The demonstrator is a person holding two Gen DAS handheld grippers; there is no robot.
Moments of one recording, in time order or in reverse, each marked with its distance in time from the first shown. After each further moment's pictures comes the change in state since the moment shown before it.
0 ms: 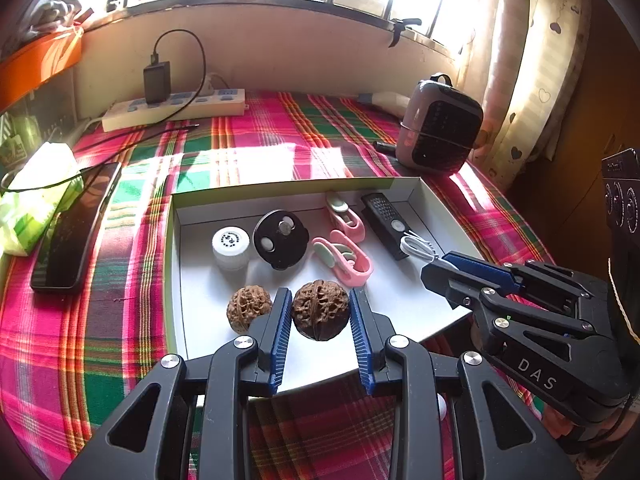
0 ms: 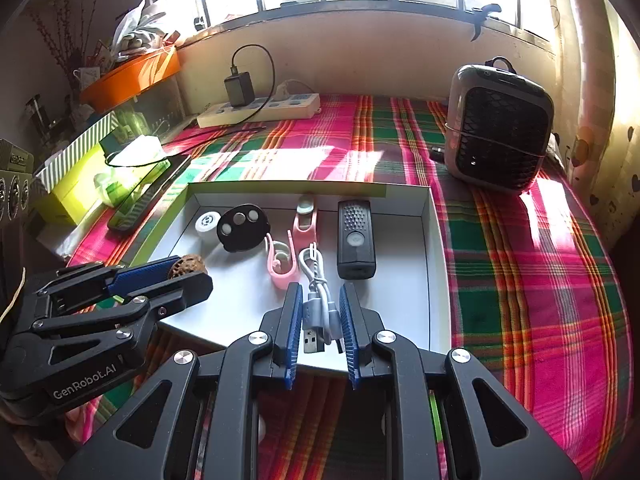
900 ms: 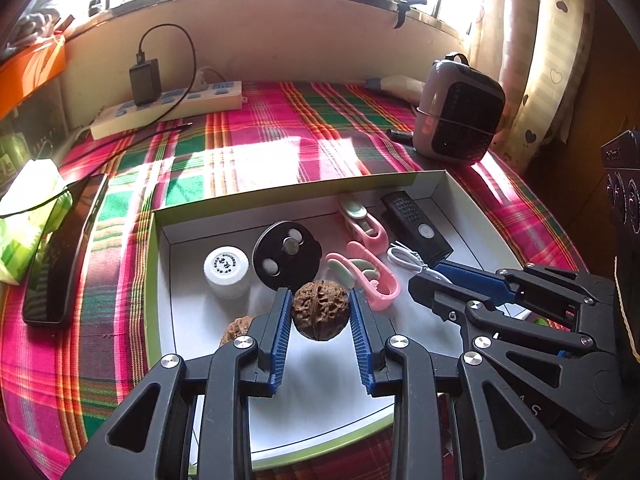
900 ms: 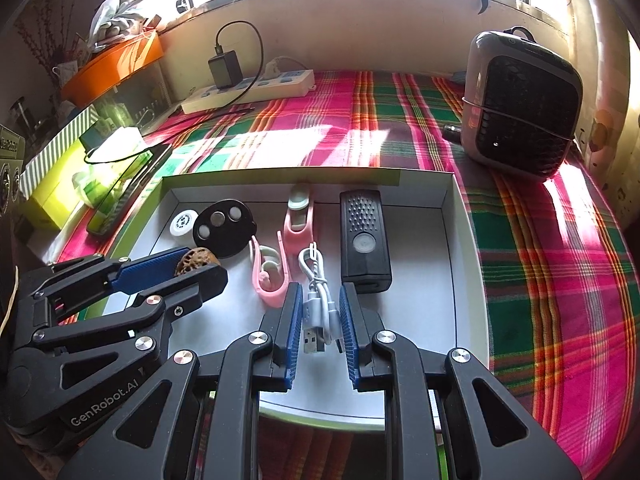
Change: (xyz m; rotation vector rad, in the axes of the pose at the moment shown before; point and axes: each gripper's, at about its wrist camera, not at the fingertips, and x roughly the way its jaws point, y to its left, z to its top) left arm 0.034 -0.002 0.015 0.052 0.038 0.047; right arm 0.035 -0.001 0.008 0.027 0.065 -0.004
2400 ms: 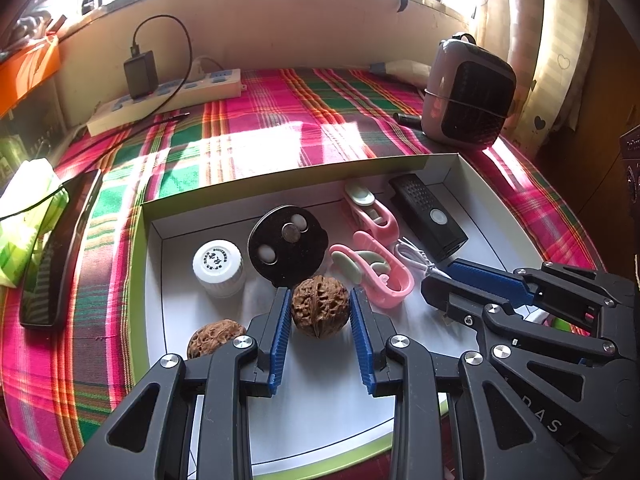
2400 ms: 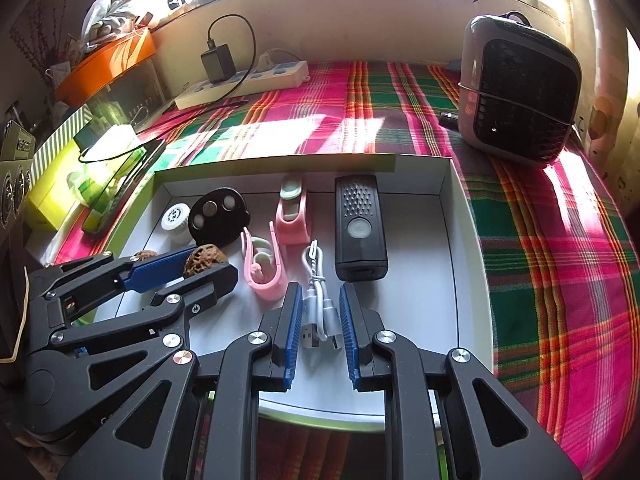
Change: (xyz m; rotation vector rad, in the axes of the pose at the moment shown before) left arm 0.014 -0.003 -0.002 0.013 0.037 0.039; right arm 0.003 -0.003 -0.005 0.029 0.023 -0.003
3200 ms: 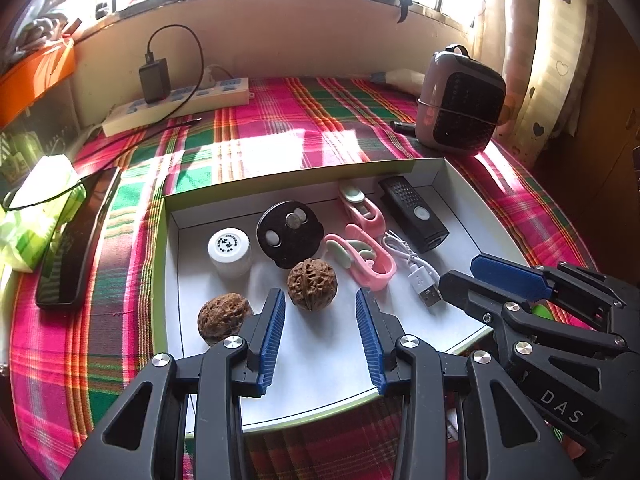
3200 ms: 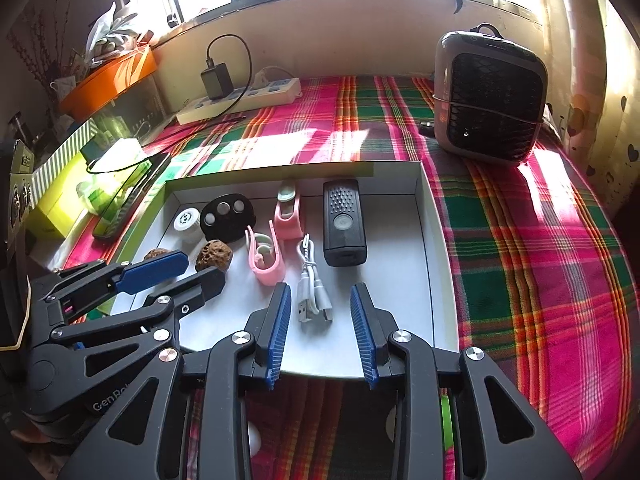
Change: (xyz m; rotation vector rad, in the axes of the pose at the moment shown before) left arm -0.025 -0.005 -0.009 -0.014 -0.028 0.013; right arm -0.030 -0.003 -0.012 0.024 -0.056 -0.013
